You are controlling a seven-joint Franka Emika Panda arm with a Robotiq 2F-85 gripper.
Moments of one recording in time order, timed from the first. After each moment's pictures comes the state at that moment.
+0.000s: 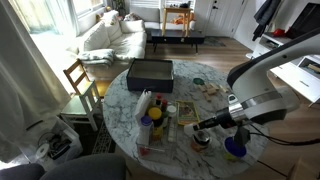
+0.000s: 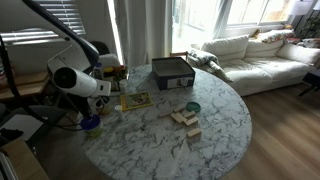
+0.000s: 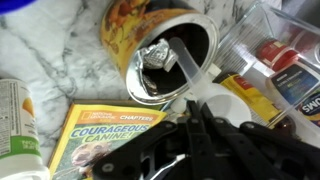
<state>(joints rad) 0.06 0.16 0.09 -2.47 2.03 2.77 -1.63</state>
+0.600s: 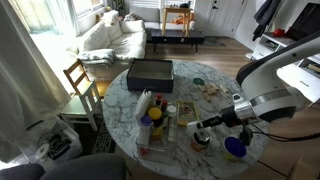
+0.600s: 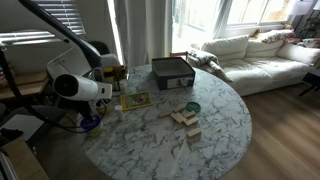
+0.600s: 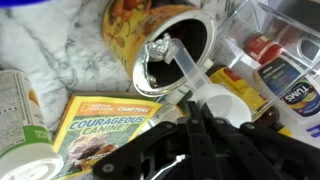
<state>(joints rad) 0.01 0.12 0.06 -2.52 2.02 2.64 -1.69</state>
